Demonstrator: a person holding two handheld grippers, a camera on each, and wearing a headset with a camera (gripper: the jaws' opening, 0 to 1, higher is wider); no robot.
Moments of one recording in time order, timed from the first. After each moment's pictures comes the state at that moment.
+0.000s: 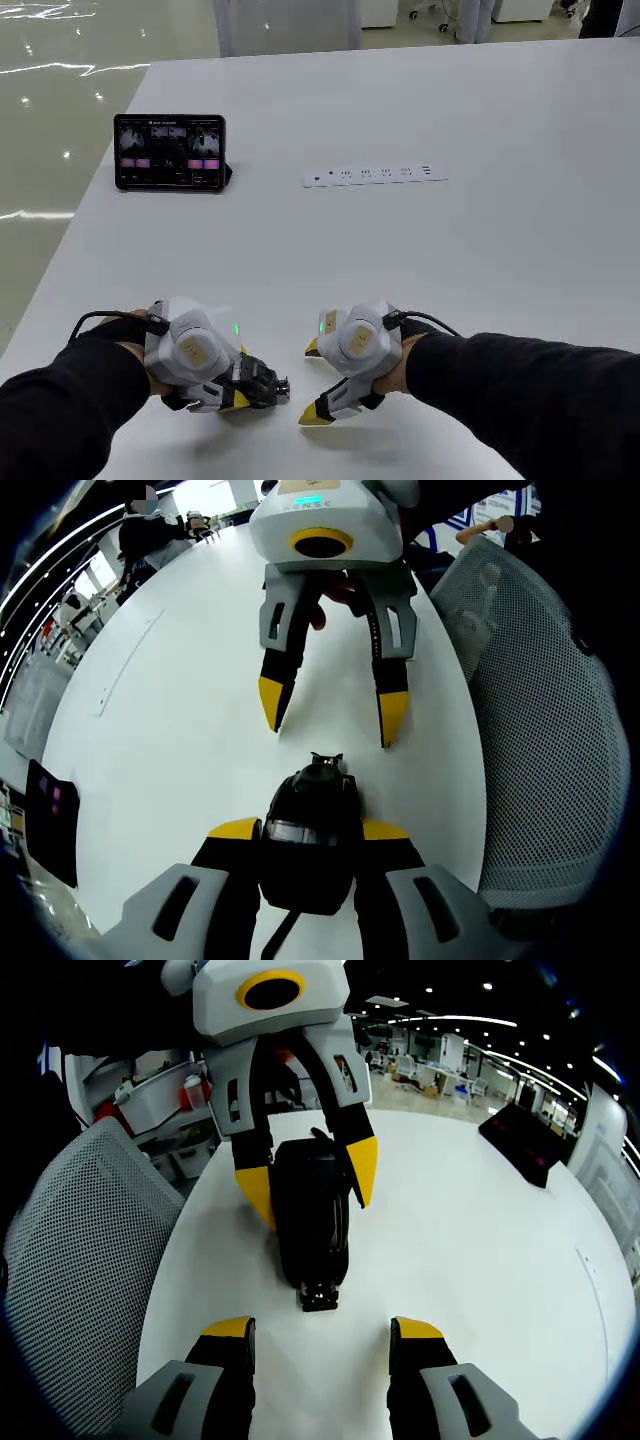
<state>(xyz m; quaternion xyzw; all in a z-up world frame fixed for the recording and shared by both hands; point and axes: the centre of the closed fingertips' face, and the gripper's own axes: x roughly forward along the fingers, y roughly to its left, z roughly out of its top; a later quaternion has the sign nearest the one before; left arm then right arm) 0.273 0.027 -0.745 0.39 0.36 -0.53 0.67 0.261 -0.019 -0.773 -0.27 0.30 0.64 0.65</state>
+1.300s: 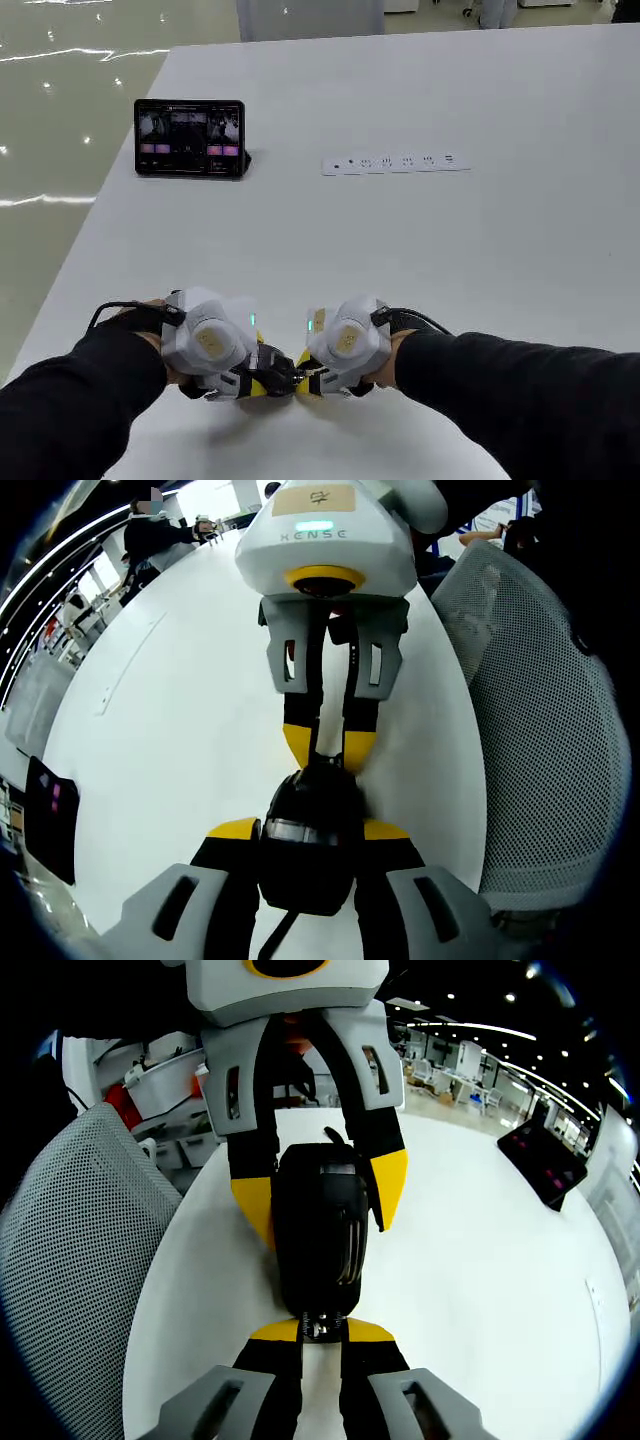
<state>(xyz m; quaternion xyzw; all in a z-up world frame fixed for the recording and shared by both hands) 0.274 0.027 -0.746 0.38 0.35 -0.53 0.67 0.261 0.001 -0.781 -0.30 0.28 0.65 0.64</state>
